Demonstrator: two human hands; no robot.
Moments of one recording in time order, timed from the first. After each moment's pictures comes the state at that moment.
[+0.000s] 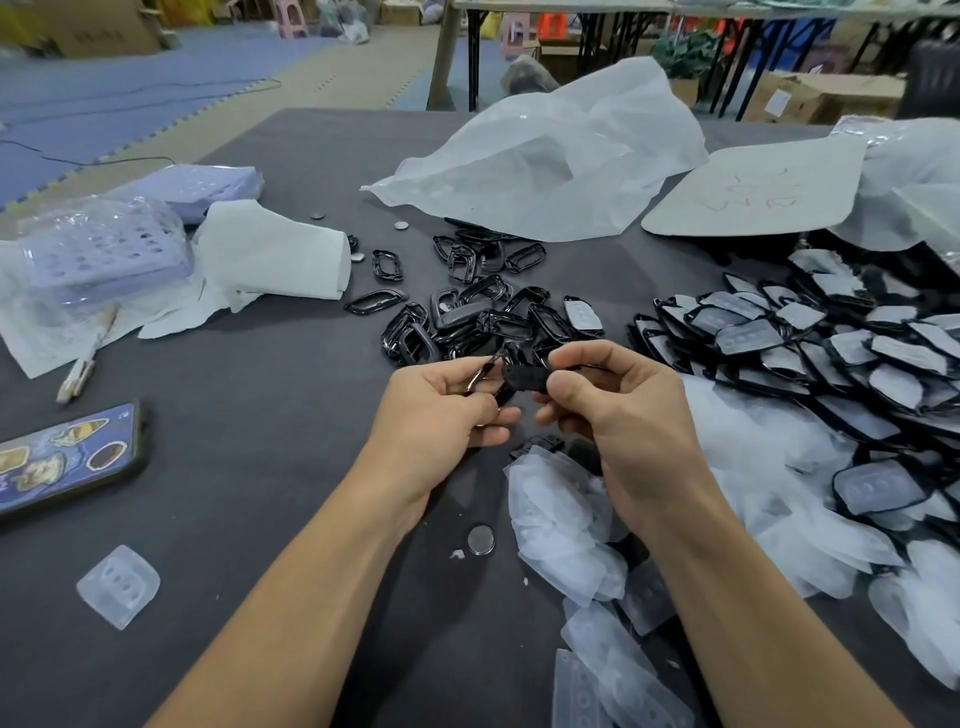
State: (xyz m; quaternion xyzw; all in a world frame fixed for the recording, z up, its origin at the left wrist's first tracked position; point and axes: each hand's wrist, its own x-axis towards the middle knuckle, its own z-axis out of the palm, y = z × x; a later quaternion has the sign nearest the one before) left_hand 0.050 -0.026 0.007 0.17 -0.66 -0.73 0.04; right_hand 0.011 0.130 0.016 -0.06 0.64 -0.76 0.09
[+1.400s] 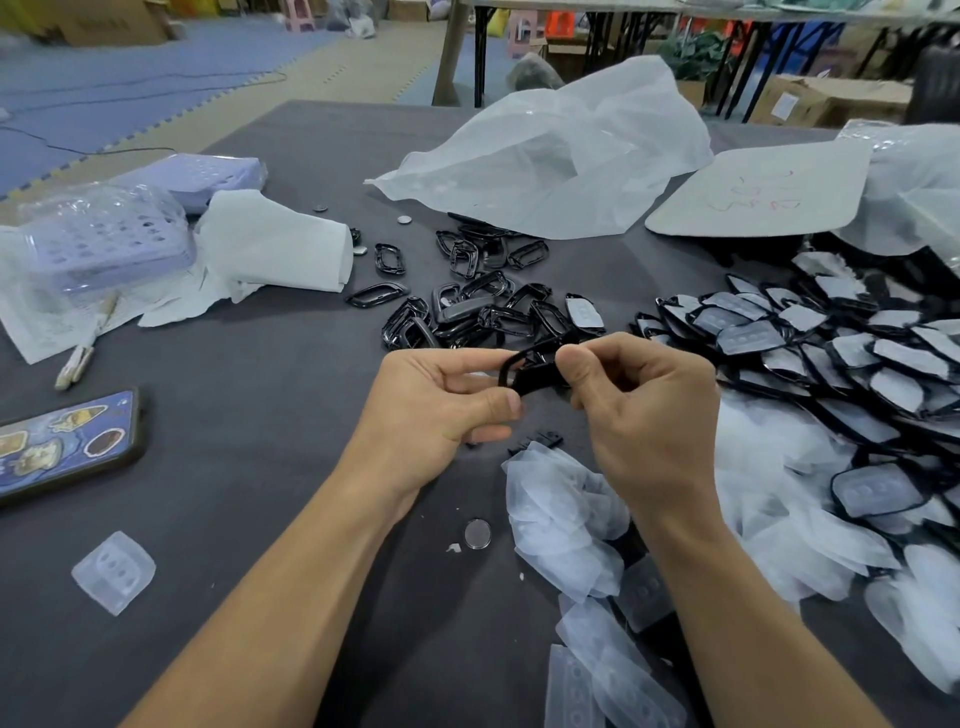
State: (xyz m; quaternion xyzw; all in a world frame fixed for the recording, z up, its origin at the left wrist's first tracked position) left_hand 0.059 -0.028 0.018 0.09 -0.66 -0.75 0.07; right_hand 0.010 0.138 0.013 -0.16 0.77 -0.59 -0.15
